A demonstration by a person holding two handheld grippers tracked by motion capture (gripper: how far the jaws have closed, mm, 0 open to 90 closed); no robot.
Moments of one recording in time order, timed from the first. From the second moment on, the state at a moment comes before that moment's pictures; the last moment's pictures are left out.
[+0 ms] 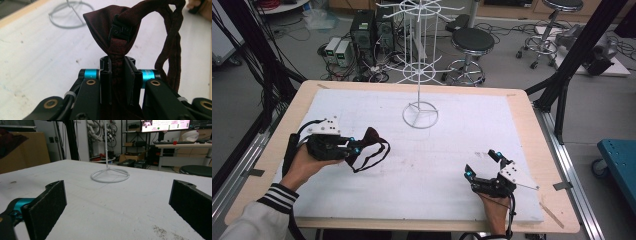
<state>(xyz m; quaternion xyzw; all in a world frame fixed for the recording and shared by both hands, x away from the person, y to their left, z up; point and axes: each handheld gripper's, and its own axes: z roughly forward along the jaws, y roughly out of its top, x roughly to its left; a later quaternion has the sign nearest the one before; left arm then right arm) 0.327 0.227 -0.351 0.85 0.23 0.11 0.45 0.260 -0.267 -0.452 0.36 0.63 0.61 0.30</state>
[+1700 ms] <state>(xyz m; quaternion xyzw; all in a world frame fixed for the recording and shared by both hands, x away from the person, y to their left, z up) 0.399 0.202 -0.271 0.78 0.27 0.20 0.54 0.259 -0.268 -0.452 0.36 0.63 0.62 0.30</state>
